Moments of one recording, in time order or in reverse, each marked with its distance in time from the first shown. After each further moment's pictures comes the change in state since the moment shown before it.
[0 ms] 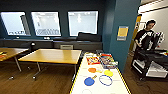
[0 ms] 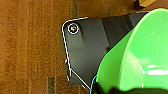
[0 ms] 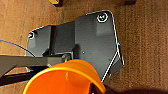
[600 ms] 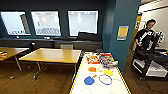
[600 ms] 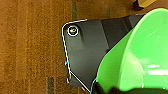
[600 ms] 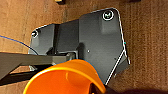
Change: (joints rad) left arm -0.008 0.001 -0.001 0.000 -0.001 0.000; right arm -0.002 0.035 -0.025 -0.010 0.002 0.000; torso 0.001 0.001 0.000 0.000
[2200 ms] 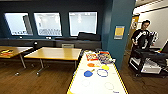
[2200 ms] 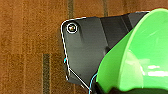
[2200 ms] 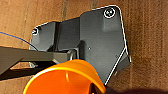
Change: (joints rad) left arm 0.011 0.003 -0.002 0.000 0.001 0.000; right arm -0.014 0.017 -0.019 -0.012 -0.001 0.000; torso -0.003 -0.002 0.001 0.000
